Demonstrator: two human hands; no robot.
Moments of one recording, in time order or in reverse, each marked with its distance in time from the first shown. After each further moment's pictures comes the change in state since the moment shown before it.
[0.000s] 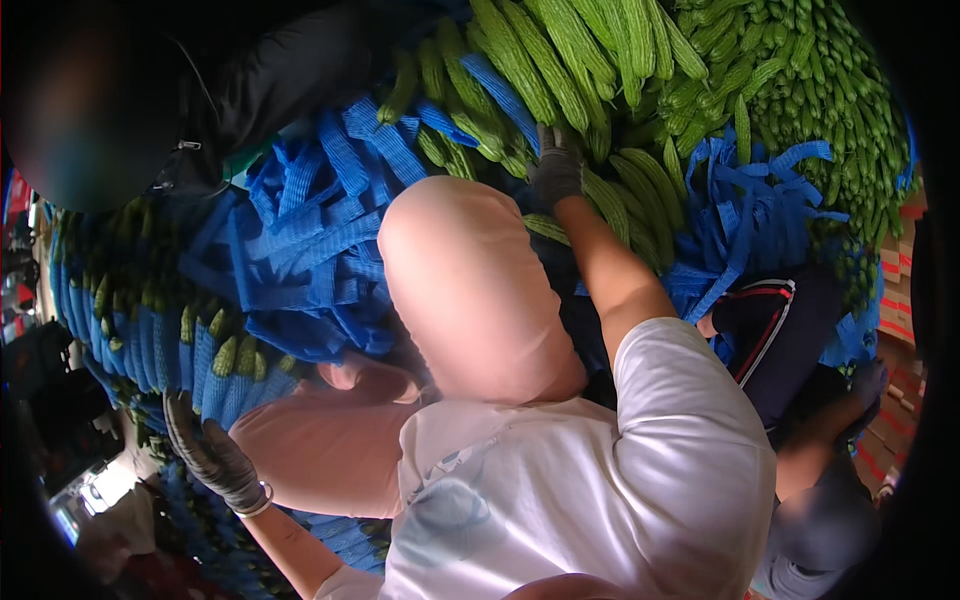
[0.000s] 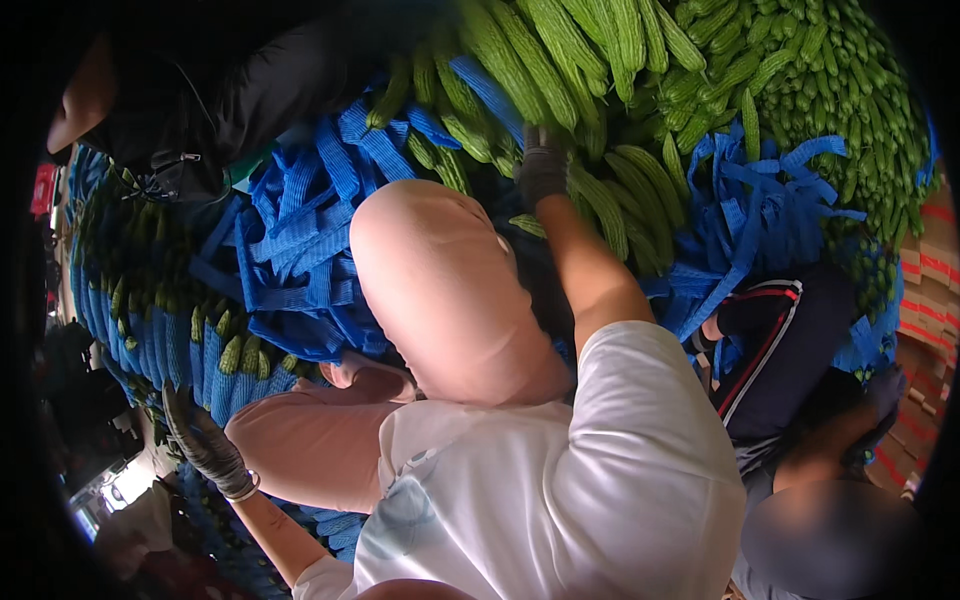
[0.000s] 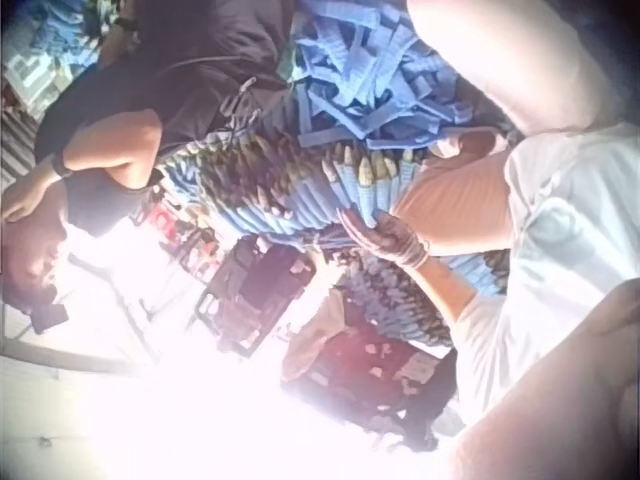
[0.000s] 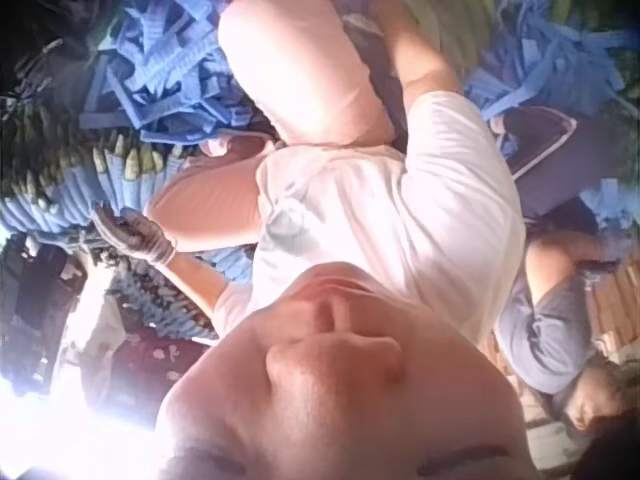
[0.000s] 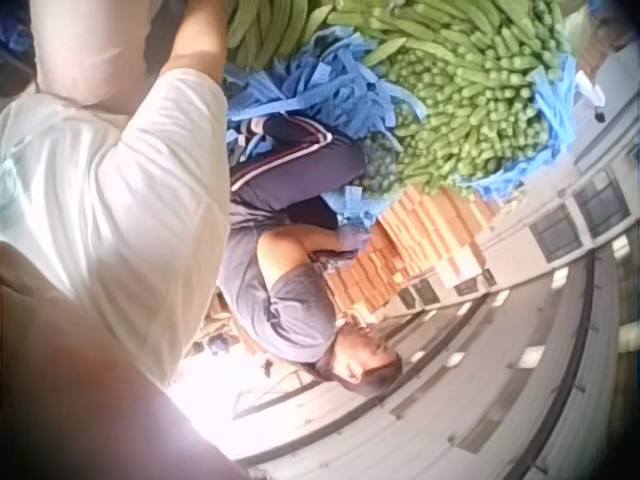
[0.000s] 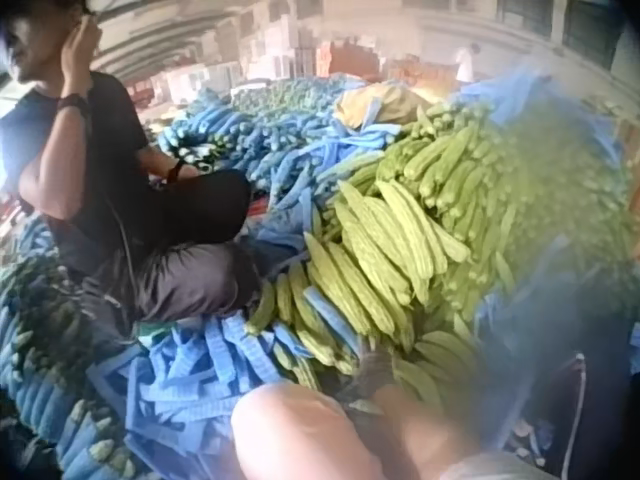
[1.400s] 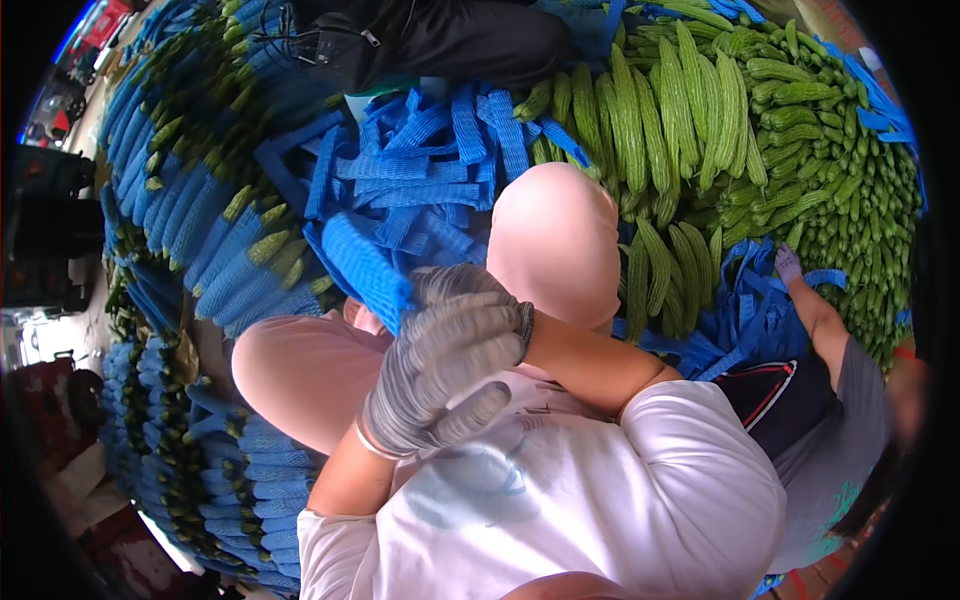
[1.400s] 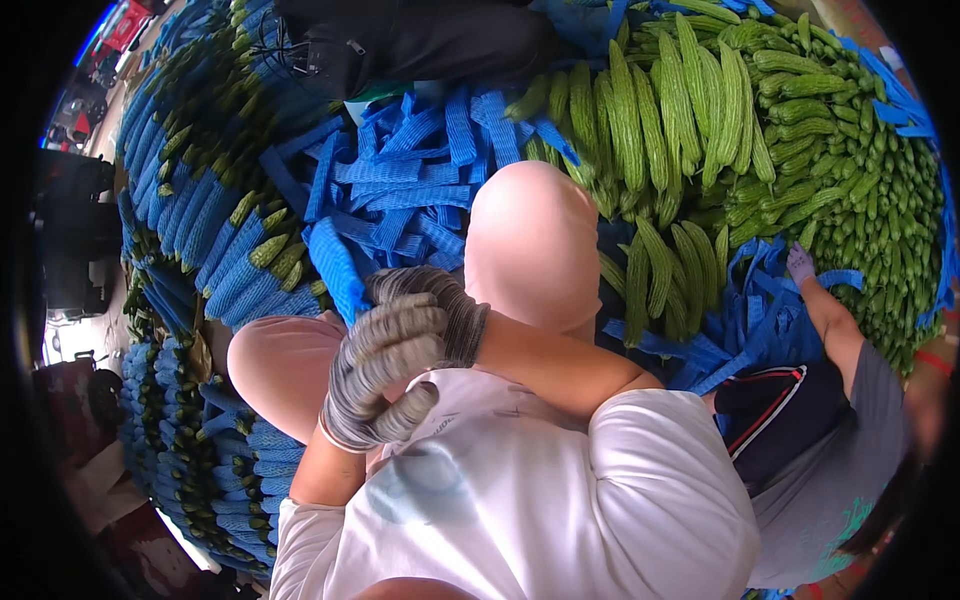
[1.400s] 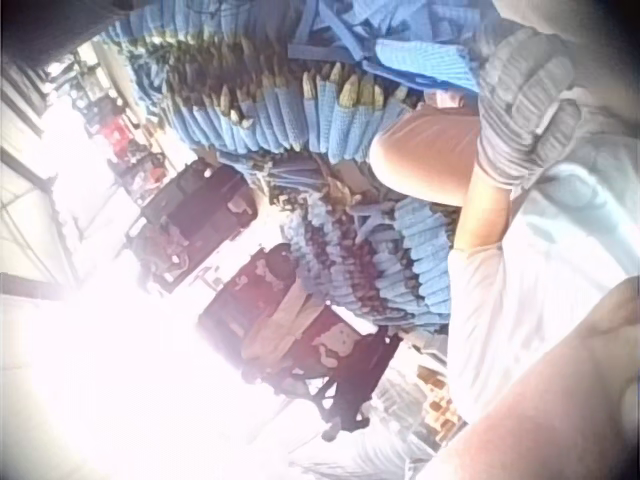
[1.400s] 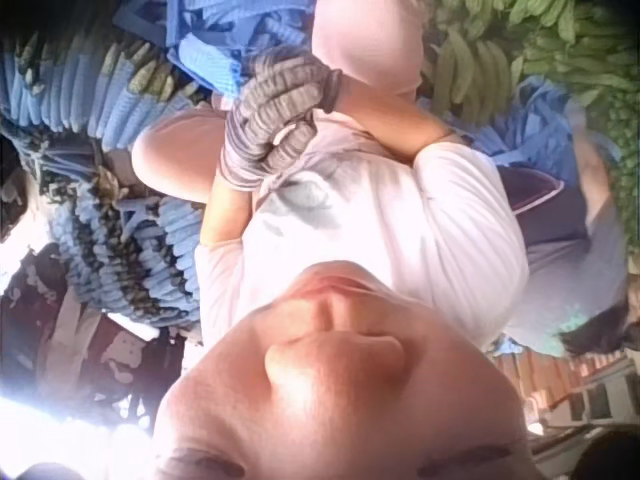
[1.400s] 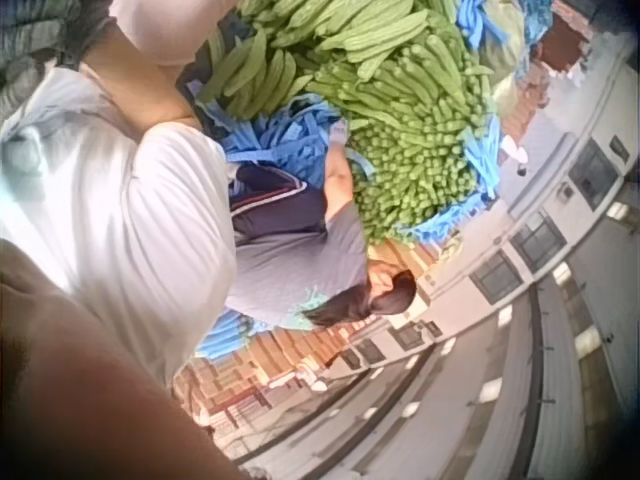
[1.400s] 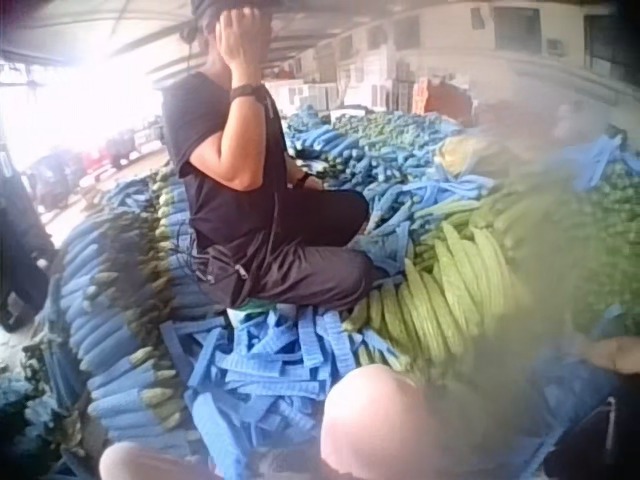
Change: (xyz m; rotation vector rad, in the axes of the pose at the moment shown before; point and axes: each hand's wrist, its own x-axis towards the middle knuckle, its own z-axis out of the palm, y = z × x) left_hand -0.017 0.139 0.010 -0.853 -0.244 0.401; right_hand -0.066 -0.269 -0.247 1.509 -1.119 -0.714
